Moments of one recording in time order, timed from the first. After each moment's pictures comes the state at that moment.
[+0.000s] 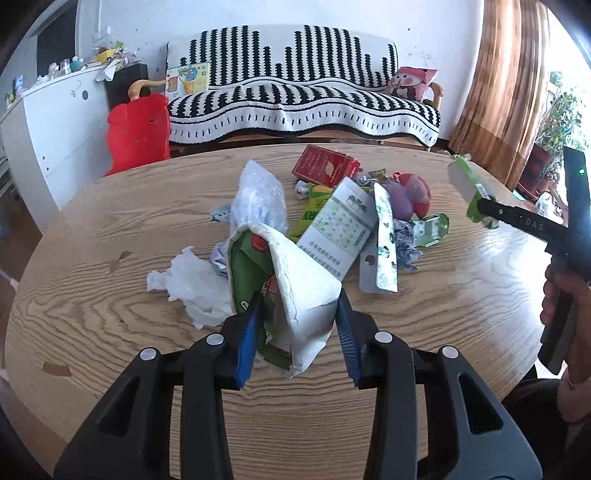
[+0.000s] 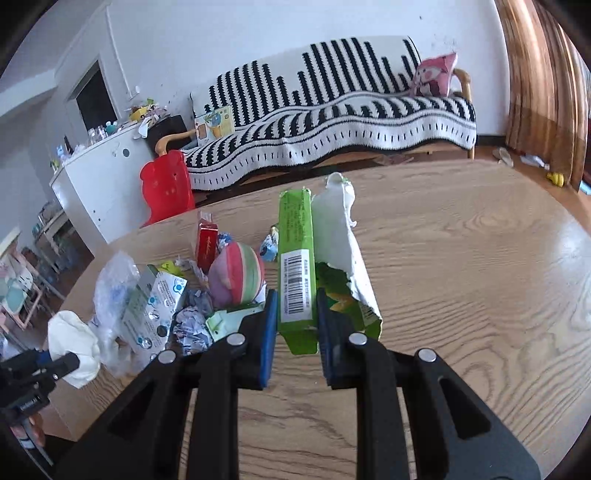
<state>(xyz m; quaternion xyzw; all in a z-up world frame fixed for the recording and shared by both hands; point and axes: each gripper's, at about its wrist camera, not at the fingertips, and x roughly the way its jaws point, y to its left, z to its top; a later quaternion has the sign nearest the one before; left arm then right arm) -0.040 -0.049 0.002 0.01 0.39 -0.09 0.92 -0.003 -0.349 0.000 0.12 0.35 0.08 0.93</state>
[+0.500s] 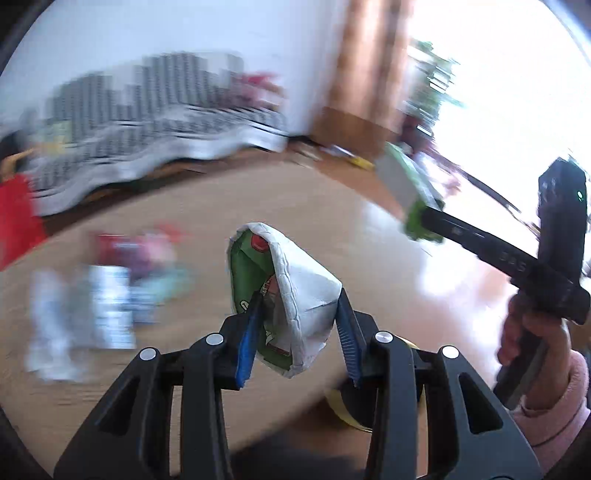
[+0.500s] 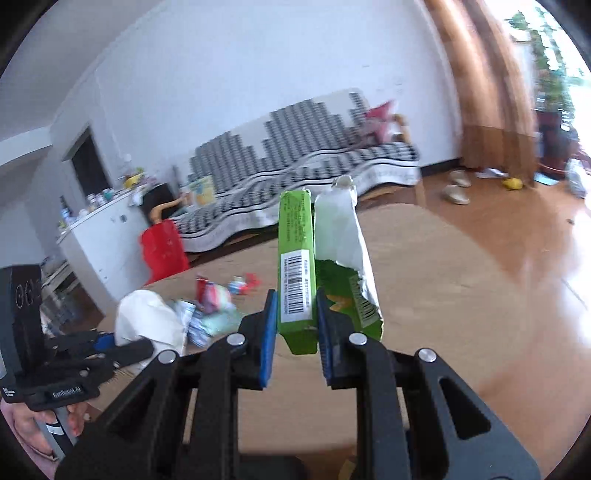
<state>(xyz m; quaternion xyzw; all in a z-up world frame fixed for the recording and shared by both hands) -0.124 -0.286 0.079 0.07 0.37 -0.36 0.86 -0.228 -0.520 0.092 0.18 0.25 0.01 0.95</state>
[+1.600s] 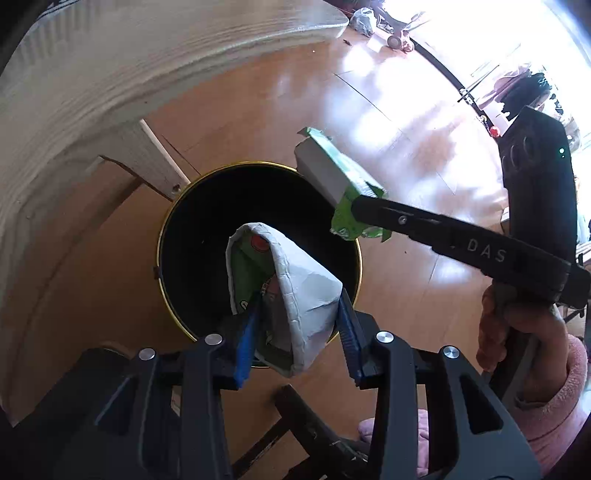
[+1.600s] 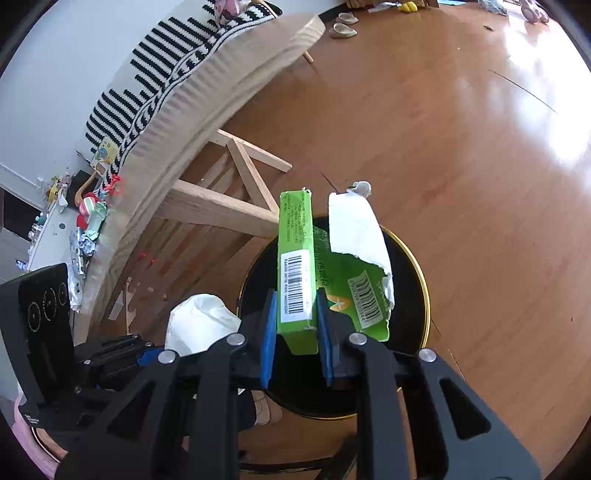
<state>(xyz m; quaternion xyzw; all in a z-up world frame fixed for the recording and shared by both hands) -0.174 -0.443 -0.138 0.13 0.59 -0.44 0.66 -0.296 -0.620 -0.132 0.35 0.47 -0.06 0.81</state>
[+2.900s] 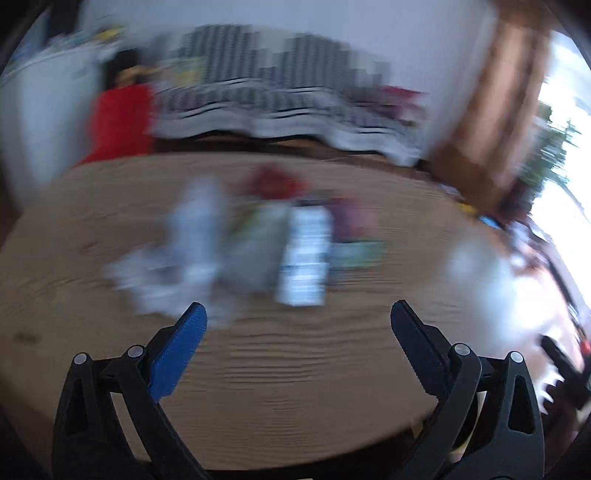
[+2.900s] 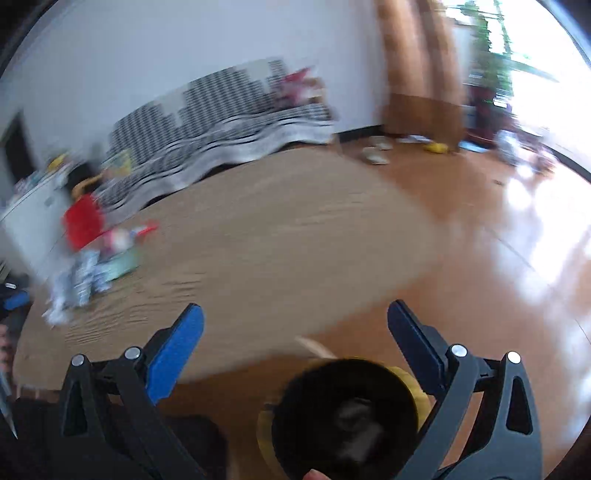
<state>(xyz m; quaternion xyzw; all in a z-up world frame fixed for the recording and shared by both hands) -0.059 -0.060 0.033 -0.06 0.40 -0.08 0.91 -0.212 -0.479 0.017 0.13 0.32 -0.07 0.94</state>
